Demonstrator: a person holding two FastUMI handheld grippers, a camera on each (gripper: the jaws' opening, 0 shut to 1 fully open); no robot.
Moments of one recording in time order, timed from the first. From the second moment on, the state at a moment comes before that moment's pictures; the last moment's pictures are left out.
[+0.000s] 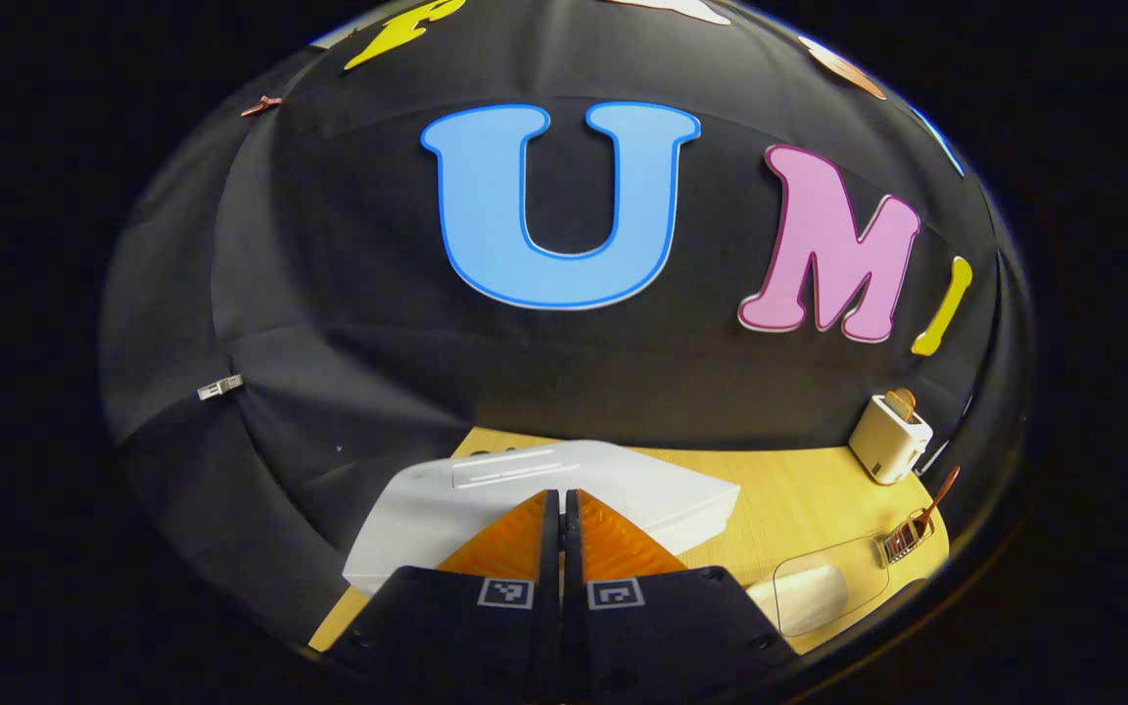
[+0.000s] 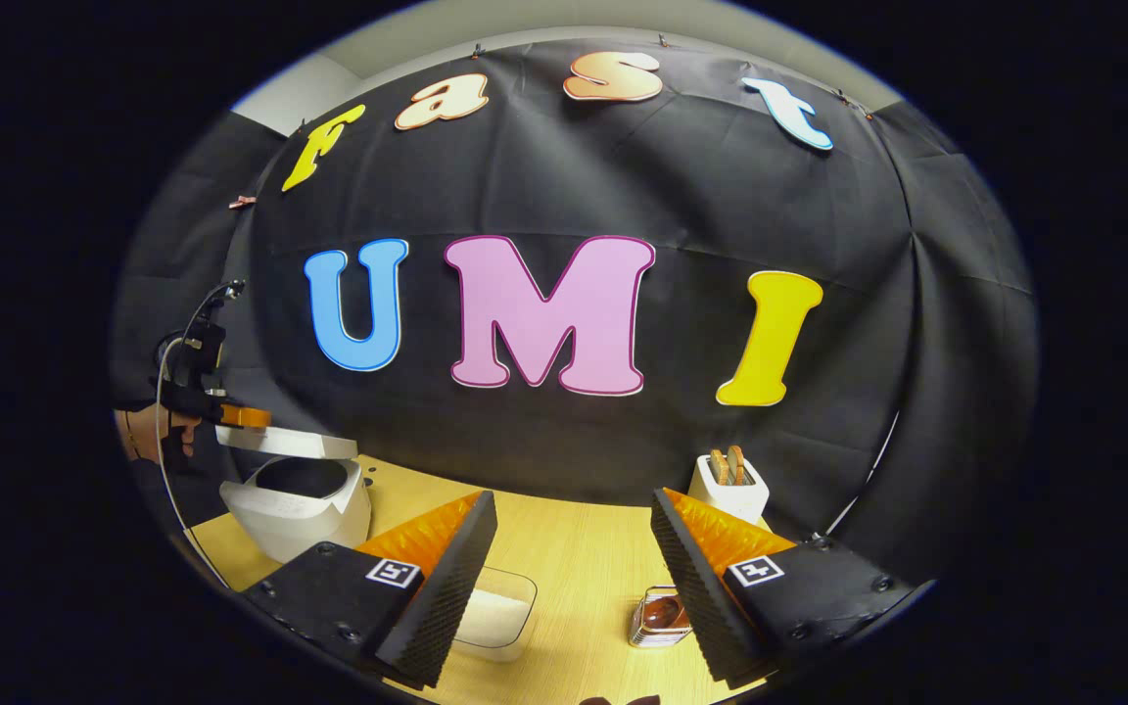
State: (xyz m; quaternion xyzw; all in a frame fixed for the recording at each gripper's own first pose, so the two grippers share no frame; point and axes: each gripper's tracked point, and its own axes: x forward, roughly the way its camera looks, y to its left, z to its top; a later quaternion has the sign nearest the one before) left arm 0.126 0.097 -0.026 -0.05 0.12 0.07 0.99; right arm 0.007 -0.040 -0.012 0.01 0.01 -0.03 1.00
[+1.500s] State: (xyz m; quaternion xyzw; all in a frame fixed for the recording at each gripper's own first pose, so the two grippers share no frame) left arm 0.116 0.087 0.118 0.00 -0.09 0.08 0.99; right arm 0.020 -0.098 -0.078 0.11 0.06 -0.06 0.99
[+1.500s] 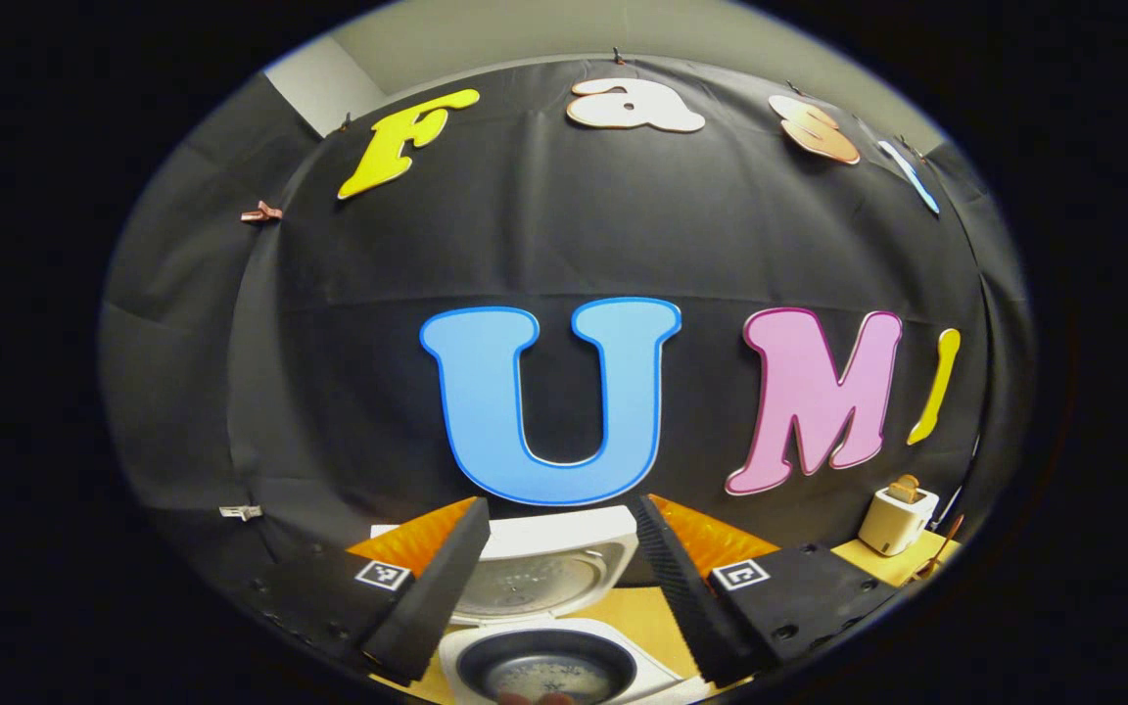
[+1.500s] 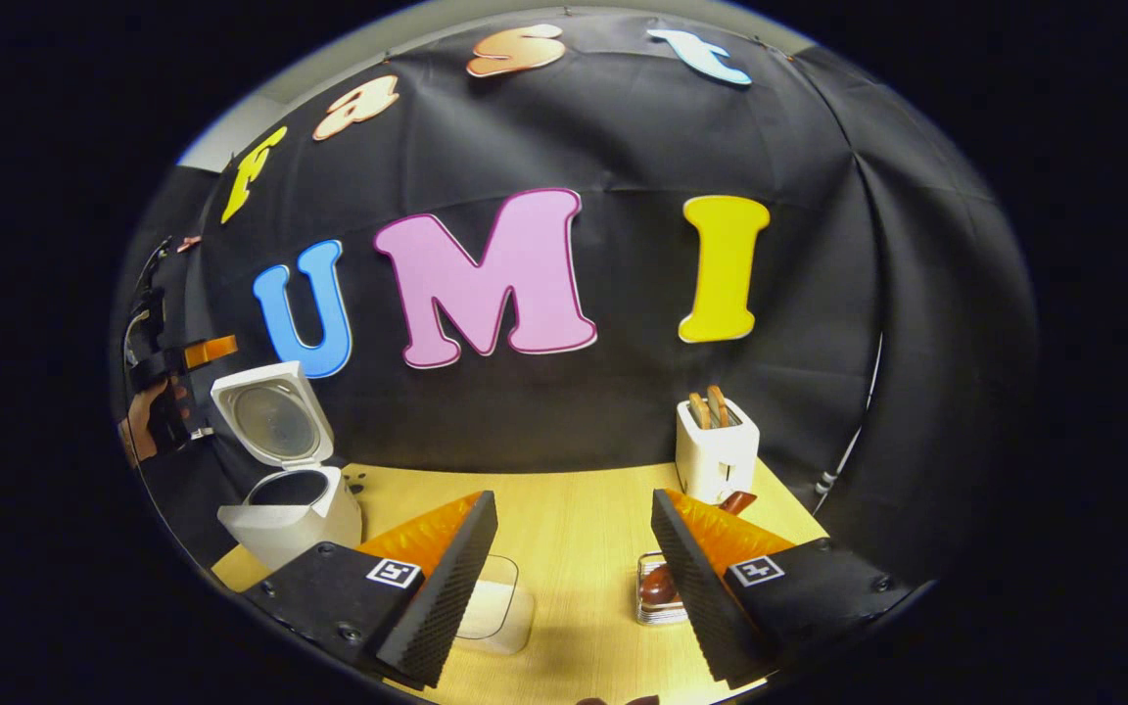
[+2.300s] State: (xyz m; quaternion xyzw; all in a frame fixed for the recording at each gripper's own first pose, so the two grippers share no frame) left arm 0.092 0.011 0.045 -0.01 -0.02 0.09 1.00; right arm 0.085 -0.198 -0.218 0.16 0.14 -0.07 0.97
